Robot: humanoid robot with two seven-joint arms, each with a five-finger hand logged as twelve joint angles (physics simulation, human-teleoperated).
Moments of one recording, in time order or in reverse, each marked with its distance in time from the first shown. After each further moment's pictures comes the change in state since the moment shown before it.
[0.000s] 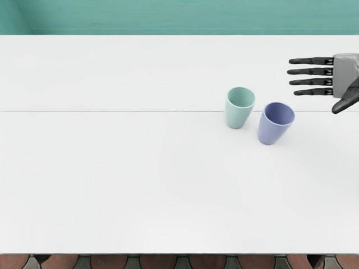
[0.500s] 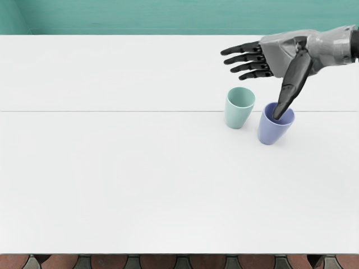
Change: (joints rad) left arm 0.001 0.000 0.000 0.000 0.000 0.000 0.000; right arm 0.241 0.229 0.006 0.158 -0.394 -0.050 0.000
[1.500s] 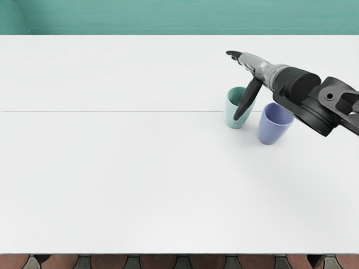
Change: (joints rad) left arm 0.000 0.000 0.000 0.000 0.000 0.000 0.000; right arm -0.172 0.326 -0.120 0.039 -0.814 -0.752 0.000
